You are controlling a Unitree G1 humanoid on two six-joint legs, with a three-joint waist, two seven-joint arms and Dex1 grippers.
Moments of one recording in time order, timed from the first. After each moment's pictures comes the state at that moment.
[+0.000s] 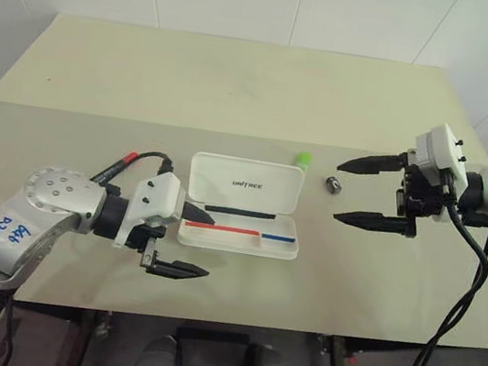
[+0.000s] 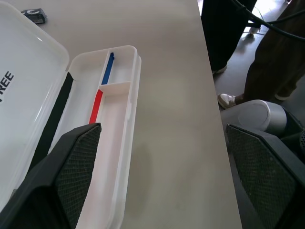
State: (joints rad) left arm -0.37 0.87 0.03 -0.57 -0.51 0.78 -1.07; right arm -0.78 -0.88 0.03 0.08 0.47 0.39 1.49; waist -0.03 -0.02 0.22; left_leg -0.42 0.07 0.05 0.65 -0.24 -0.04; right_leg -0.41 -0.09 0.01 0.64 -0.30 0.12
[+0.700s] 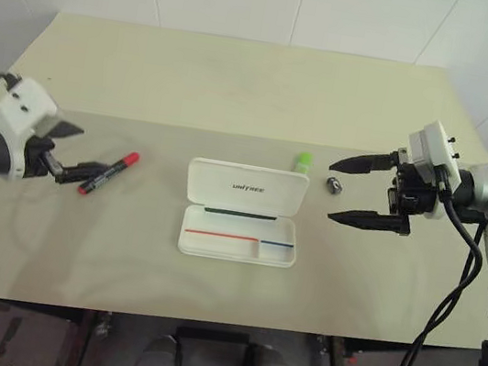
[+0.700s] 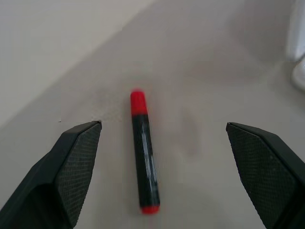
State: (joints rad) left arm -0.32 1.07 0.24 -0.03 -0.34 0.64 -0.86; right arm -0.80 -0.85 0.03 0.08 0.53 0.43 1.51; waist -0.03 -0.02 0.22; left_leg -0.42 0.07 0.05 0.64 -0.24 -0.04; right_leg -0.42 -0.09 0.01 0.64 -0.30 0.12
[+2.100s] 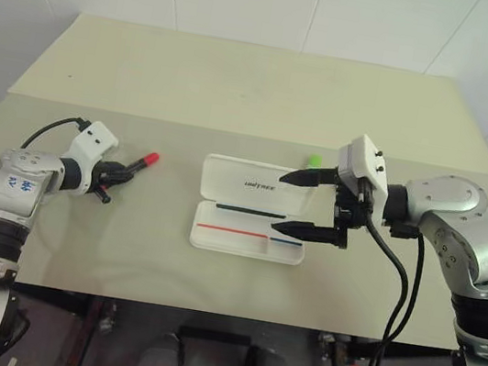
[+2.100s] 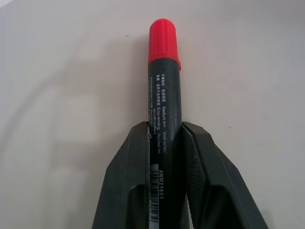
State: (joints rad) left arm -0.57 0.84 0.04 0.34 -0.12 0.50 -0.82; right arm -0.73 -0.76 0.13 -0.25 0.52 0.69 1.18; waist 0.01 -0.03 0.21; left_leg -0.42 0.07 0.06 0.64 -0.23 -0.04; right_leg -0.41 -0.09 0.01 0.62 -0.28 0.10
